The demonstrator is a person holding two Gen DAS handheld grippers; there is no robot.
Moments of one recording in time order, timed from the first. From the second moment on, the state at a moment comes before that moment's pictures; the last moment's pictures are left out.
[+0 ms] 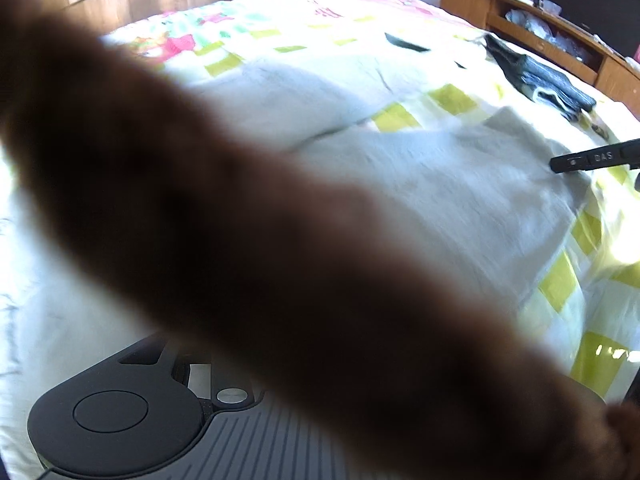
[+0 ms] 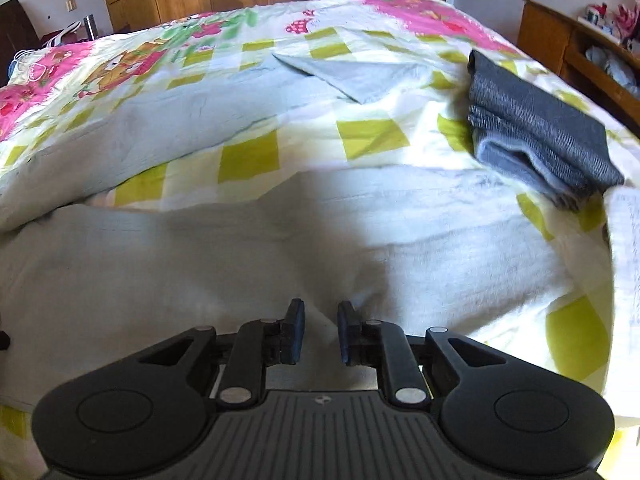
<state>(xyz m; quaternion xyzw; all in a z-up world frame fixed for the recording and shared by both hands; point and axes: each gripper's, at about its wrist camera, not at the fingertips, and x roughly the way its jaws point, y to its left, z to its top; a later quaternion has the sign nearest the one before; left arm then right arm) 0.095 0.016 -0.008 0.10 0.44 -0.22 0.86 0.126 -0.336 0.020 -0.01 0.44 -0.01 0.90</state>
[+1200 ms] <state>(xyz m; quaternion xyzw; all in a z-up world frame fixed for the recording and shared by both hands) 0.343 0.228 -0.003 0.14 0.51 -0.15 0.83 0.434 -0.056 -0.014 -0.34 0.46 0.41 0.71</state>
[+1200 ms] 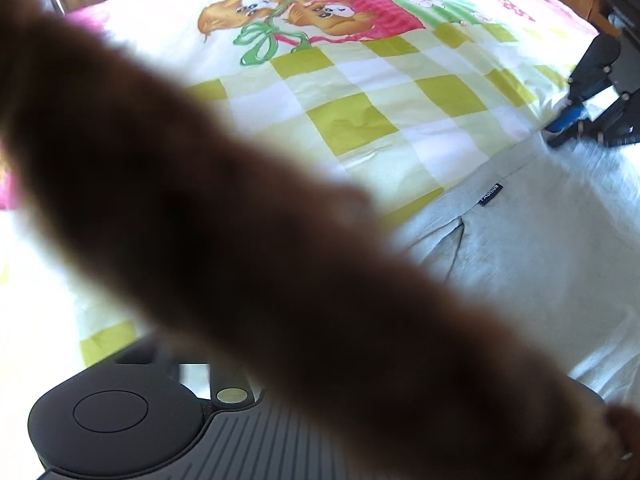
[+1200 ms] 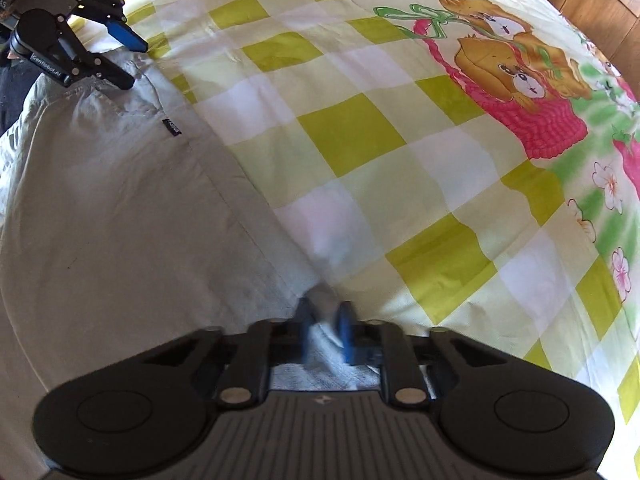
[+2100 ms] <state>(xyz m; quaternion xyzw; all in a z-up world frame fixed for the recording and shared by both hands) 0.072 0.171 0.035 0.14 0.41 -0.13 0.89 0.092 -0.133 0.049 -0.21 0.38 0.37 0.82</state>
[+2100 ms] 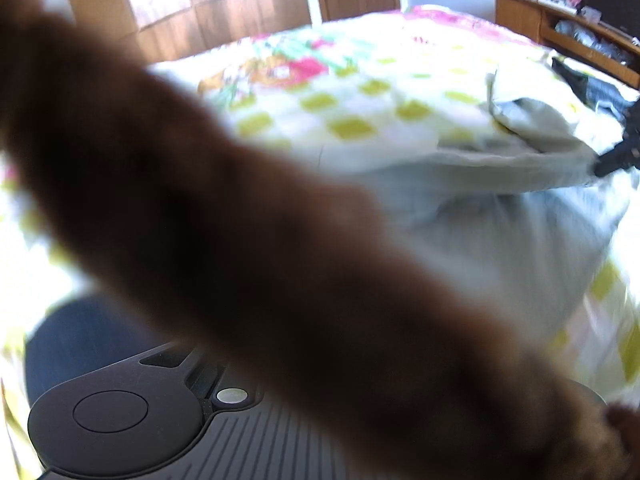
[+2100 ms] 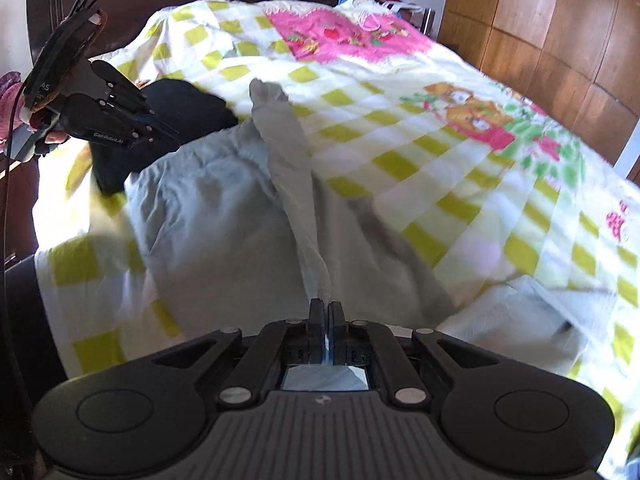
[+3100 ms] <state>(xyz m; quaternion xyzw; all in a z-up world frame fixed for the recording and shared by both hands) 0.077 0.174 -0.022 0.38 0.32 -0.14 0.86 0.094 0.061 -0.018 -0.38 0.25 0.41 0.79</state>
